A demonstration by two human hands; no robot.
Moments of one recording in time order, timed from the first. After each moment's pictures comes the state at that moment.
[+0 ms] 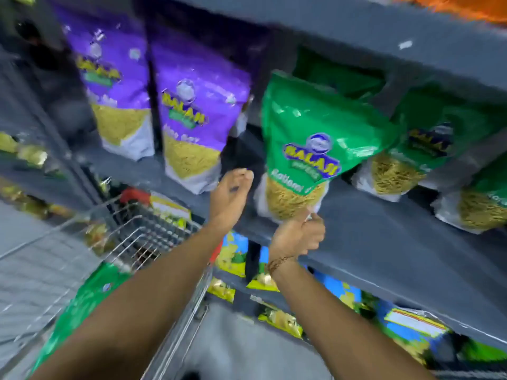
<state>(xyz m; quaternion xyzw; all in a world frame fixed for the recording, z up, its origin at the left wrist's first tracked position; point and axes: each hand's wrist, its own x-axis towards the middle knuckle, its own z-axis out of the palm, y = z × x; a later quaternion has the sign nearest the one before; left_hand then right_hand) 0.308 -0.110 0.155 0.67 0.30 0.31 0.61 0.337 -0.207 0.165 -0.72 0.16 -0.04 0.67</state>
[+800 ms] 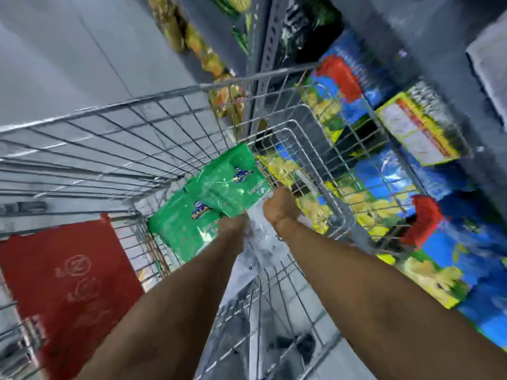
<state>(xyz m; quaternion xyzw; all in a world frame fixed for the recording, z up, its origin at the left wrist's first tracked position) 0.054 -0.036 -0.152 0.10 0.74 0.21 0.63 0.149 -0.019 -0.108 -0.86 -0.36 0.37 0.03</state>
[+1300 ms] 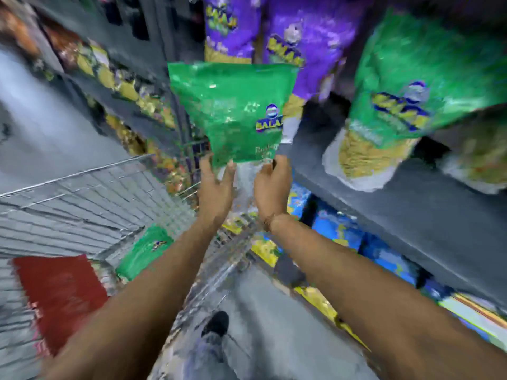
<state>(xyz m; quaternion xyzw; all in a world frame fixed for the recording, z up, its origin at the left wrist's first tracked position) 0.137 -0.151 0.143 0.60 0.45 0.45 0.47 0.223 -0.170 0.145 -0.76 -0.29 0.10 0.58</state>
